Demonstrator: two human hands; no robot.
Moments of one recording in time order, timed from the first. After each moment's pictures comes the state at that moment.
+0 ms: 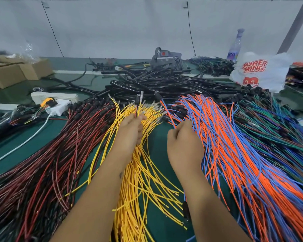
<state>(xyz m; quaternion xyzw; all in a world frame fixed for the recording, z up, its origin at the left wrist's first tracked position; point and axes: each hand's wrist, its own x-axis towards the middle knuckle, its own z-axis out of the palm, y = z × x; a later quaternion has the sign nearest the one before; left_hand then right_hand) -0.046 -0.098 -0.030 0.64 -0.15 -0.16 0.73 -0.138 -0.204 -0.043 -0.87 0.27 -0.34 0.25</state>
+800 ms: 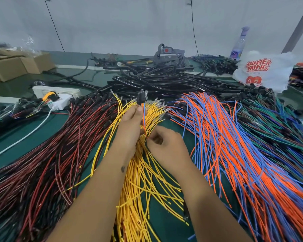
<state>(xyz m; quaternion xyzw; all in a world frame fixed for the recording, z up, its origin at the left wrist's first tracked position) -0.051 -0.098 -0.031 0.67 -0.16 -0.07 0.72 -0.136 -0.183 -0.046 -0.88 0.10 -0.22 0.40</state>
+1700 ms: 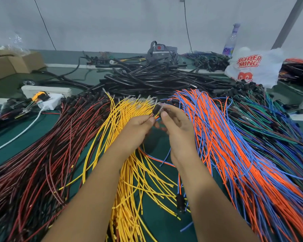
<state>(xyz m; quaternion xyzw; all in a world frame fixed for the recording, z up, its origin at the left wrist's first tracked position) -0.061 -0.104 -0.036 0.73 -0.31 -0.15 0.59 -0.128 -0.206 -0.040 -0.57 0.10 -0.34 0.74</state>
